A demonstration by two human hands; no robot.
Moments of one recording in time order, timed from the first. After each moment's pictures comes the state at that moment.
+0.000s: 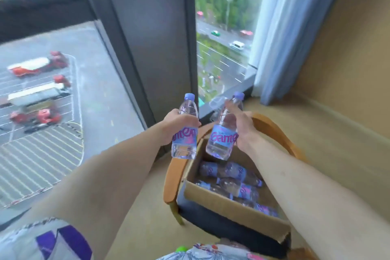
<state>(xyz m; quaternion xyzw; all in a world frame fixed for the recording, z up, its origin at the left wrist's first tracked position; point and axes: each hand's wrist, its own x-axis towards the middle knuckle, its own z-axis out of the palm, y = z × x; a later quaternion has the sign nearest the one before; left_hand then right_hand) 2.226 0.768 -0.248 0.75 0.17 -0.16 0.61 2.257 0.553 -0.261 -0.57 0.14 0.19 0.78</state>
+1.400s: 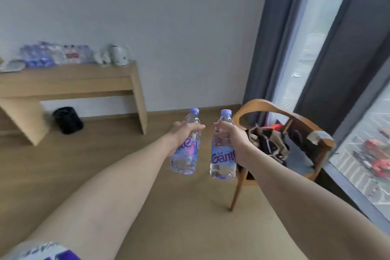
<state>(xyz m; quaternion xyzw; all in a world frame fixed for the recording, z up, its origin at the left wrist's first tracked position) 1.297 0.551 -0.183 0.23 0.69 0.54 0.42 1.459 0.657 -0.186 -0.42 -0.51 0.72 0.21</state>
